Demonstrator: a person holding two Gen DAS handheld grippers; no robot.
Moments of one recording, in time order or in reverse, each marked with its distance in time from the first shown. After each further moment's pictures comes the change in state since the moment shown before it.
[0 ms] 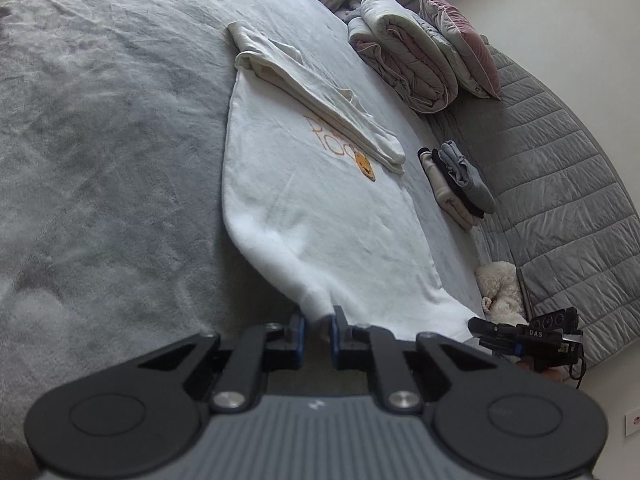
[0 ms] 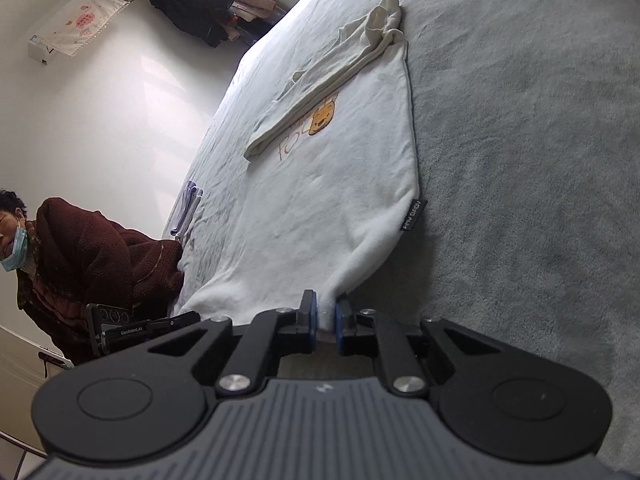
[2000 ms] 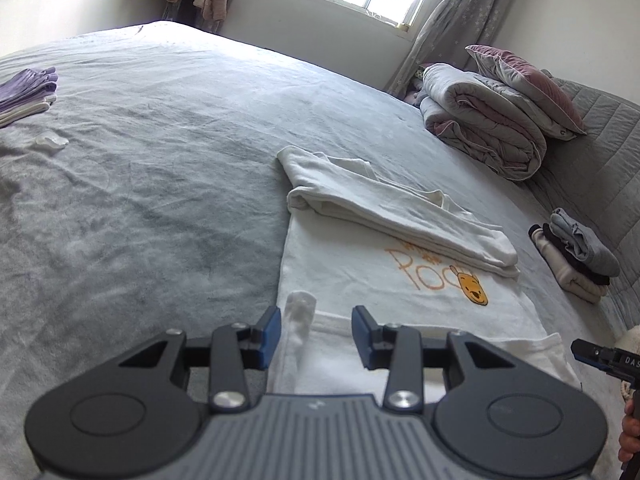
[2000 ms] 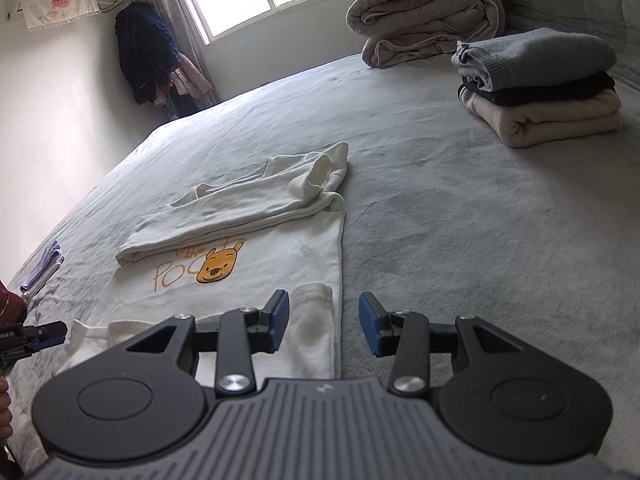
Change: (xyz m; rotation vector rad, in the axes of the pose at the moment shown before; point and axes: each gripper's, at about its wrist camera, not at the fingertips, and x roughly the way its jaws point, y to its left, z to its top) left arm 0.061 -0.031 0.061 0.183 -0.314 0.436; right arm 0.057 0.023 0.055 -0.326 -0.341 -0.492
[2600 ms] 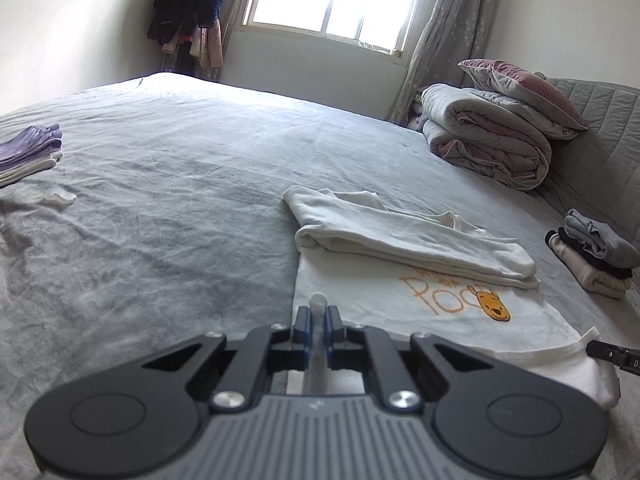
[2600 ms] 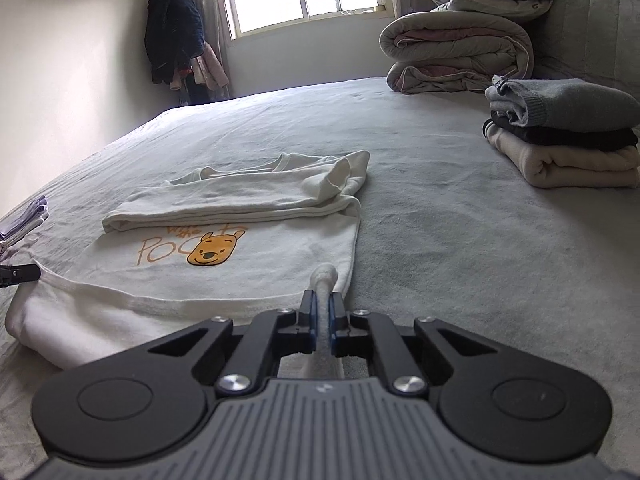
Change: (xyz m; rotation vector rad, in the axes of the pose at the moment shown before) left arm -0.009 -0.010 -0.001 0.095 -0.140 0.055; right arm 0.014 0.020 -0.016 -0.156 -0.085 -0.048
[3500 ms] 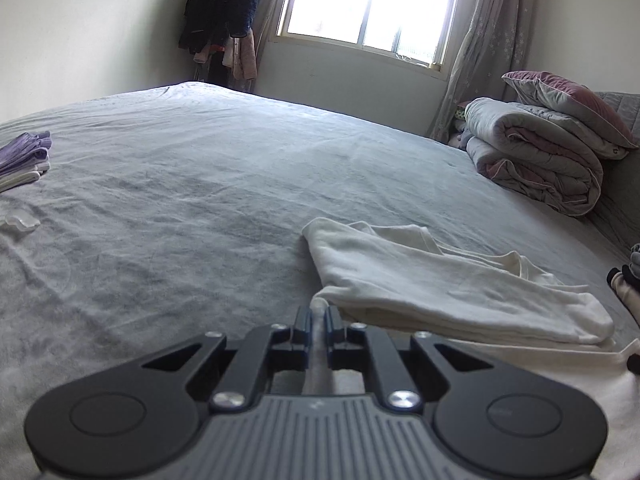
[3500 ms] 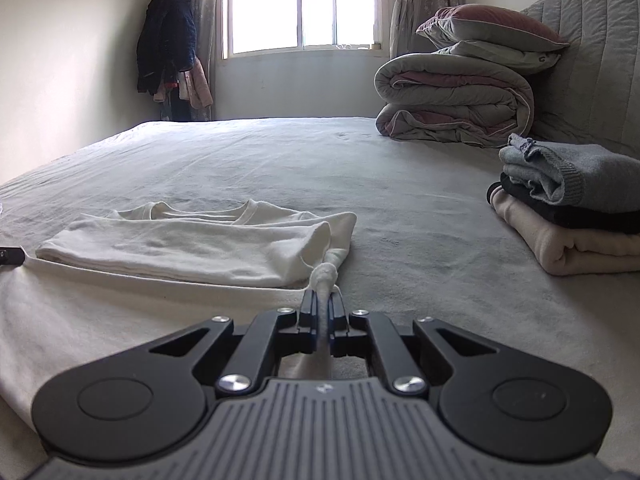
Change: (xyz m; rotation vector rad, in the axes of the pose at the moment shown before) left arm 0.107 -0.003 0.029 -0.033 -0.036 0.129; right arm 0.078 -0.002 0.034 -0.105 -0.074 -0.102
